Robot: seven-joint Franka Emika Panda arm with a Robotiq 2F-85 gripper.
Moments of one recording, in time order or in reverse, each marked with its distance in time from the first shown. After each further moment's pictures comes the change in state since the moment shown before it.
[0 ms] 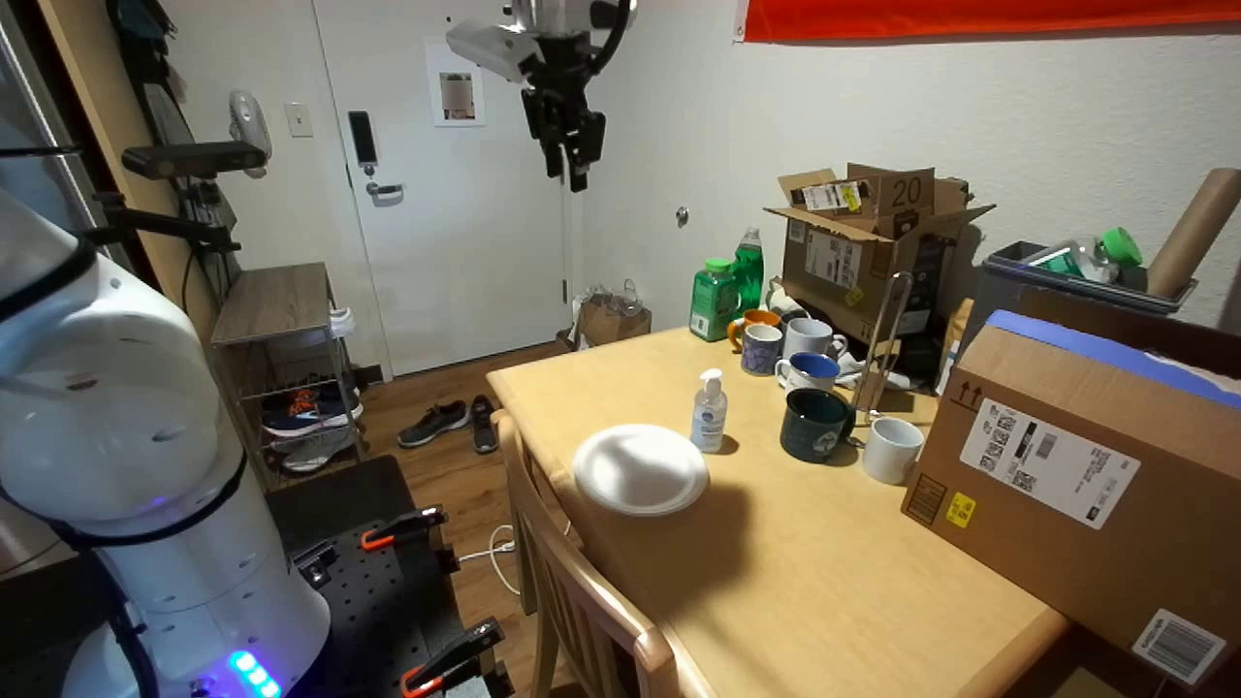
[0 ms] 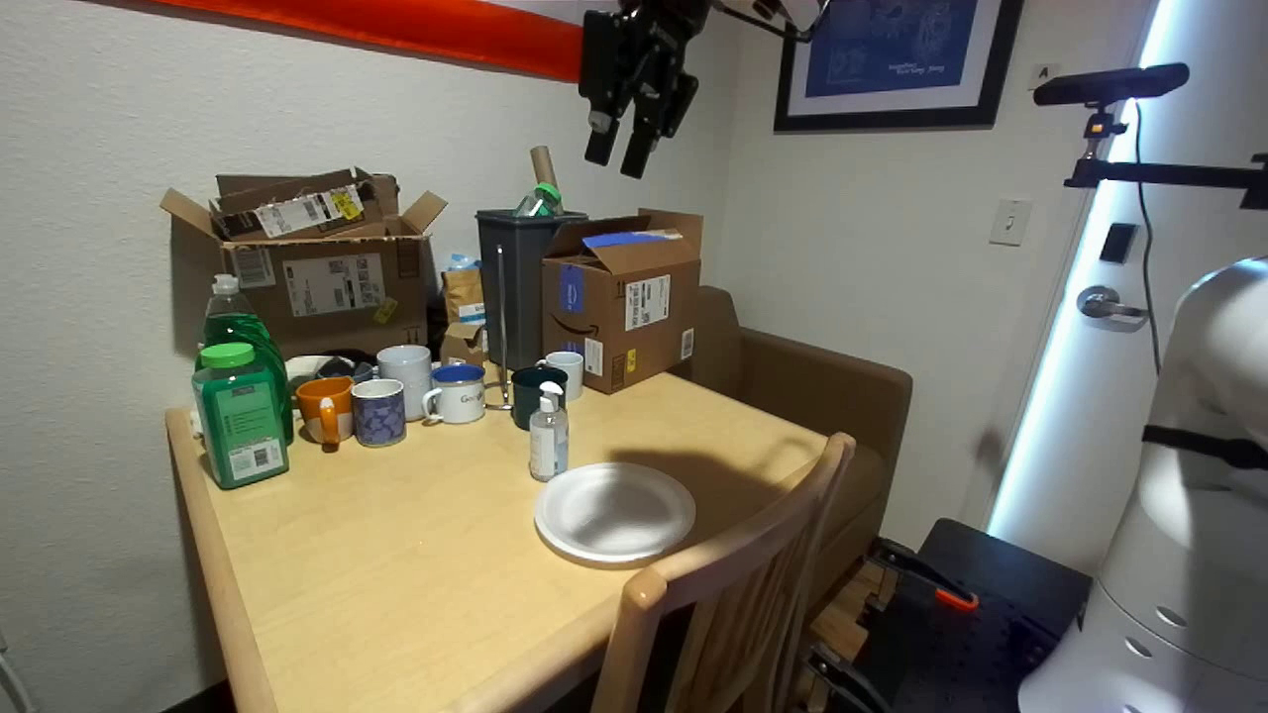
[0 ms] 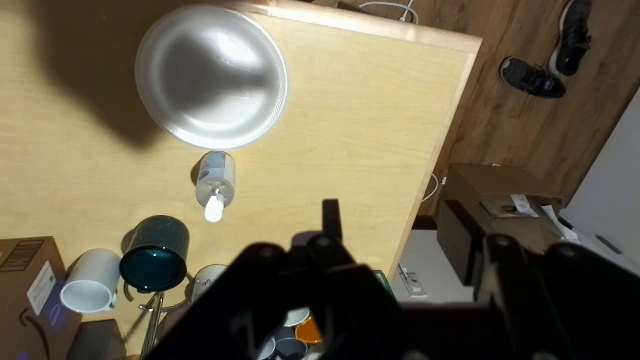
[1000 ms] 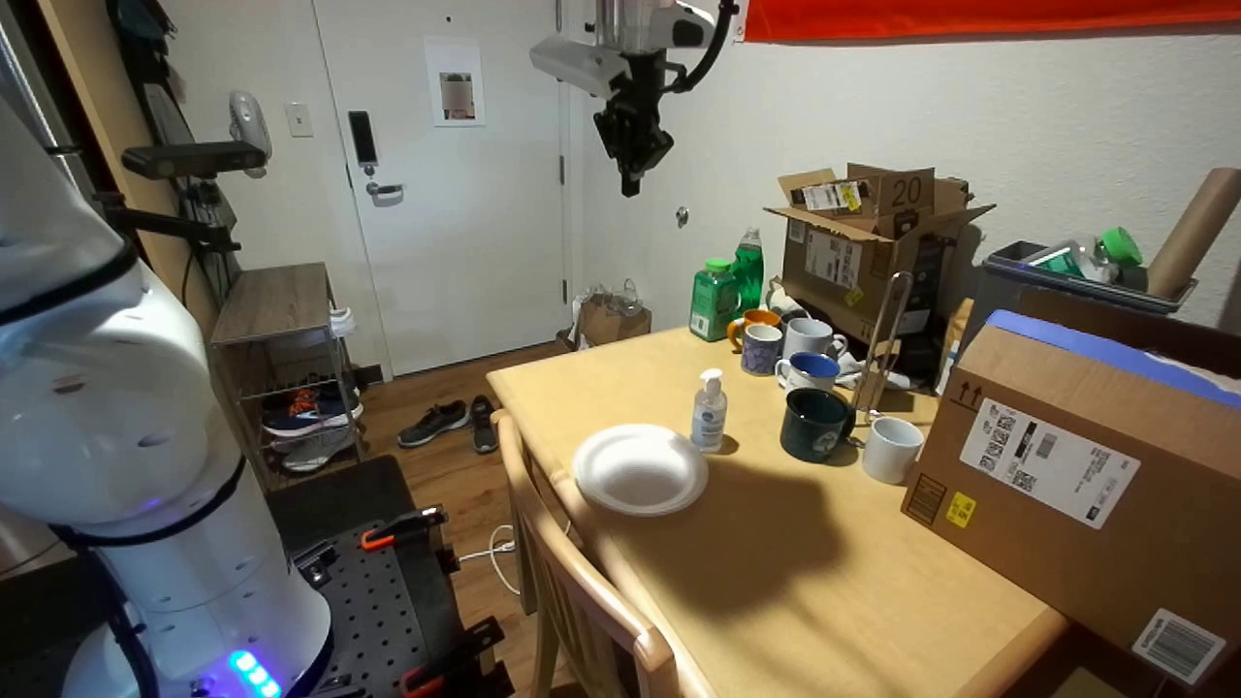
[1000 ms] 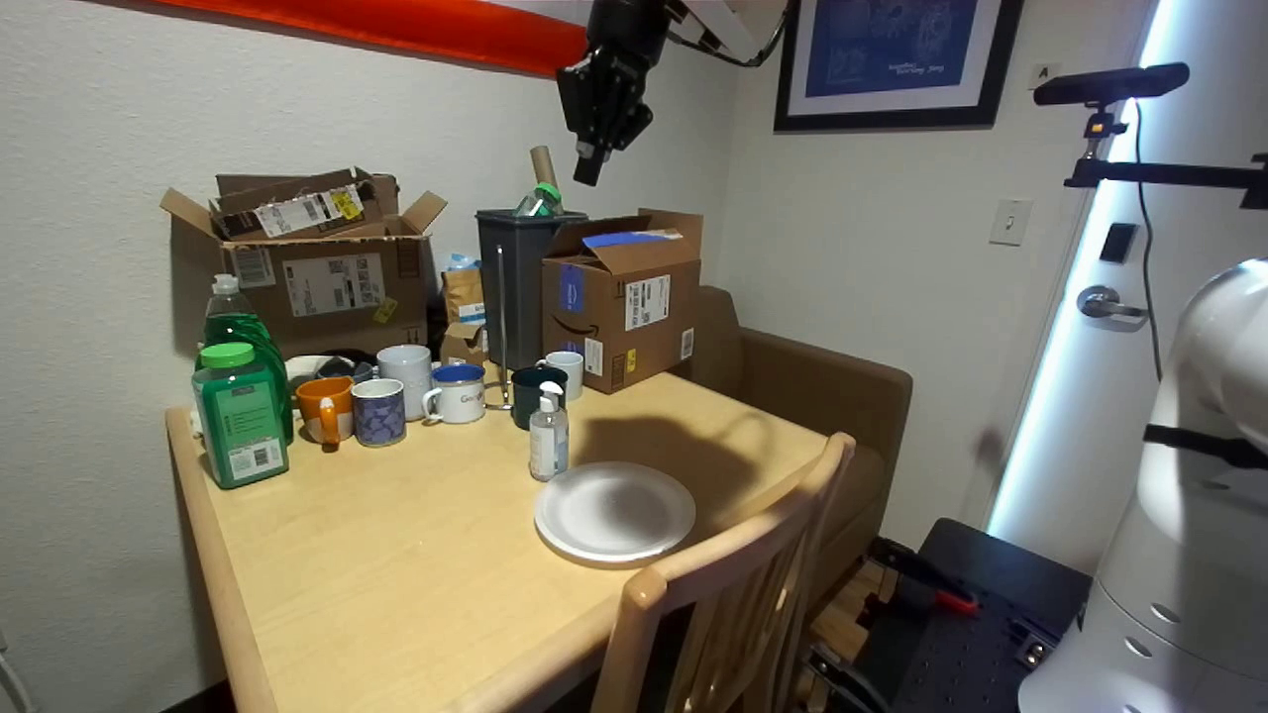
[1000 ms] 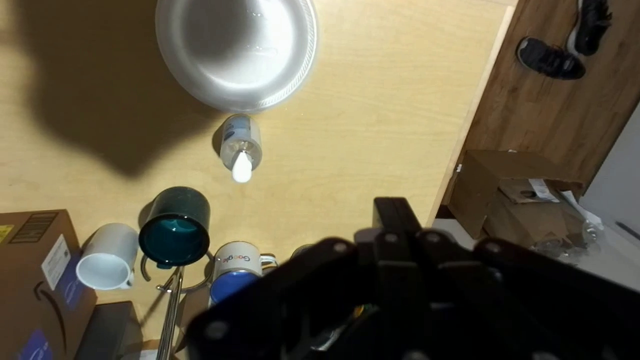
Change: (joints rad) arm -0.053 0.219 -0.040 0.178 -0.002 0.020 -0.080
